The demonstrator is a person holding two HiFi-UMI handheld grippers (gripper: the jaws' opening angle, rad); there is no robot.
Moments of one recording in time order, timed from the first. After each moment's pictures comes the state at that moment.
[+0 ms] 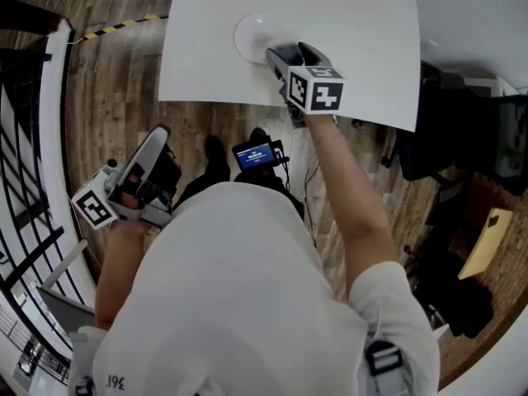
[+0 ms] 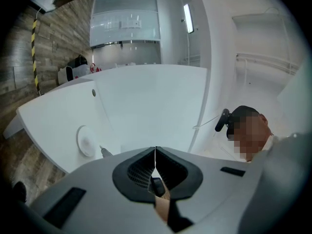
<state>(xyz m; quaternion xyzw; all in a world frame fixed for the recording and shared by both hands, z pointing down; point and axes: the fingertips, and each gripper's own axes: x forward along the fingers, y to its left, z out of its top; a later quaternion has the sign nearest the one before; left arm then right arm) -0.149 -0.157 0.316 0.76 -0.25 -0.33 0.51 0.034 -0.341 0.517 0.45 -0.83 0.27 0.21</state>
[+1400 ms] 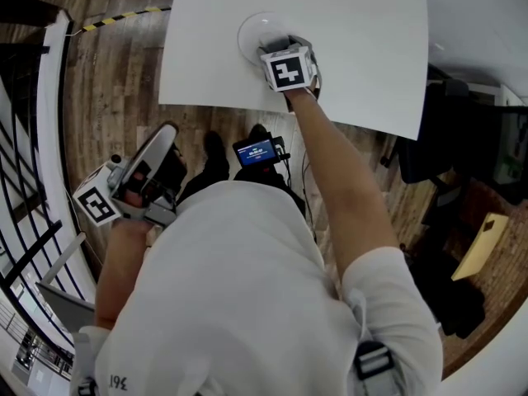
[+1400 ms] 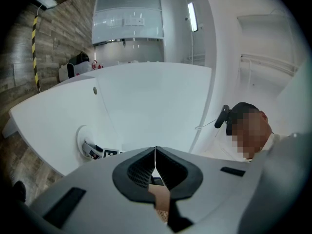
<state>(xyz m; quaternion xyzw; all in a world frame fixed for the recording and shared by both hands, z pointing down) -0.146 -0.183 0.325 0.75 -0.25 -0.32 0.52 0.005 -0.371 0.610 0.42 -0.78 0.23 0.40</state>
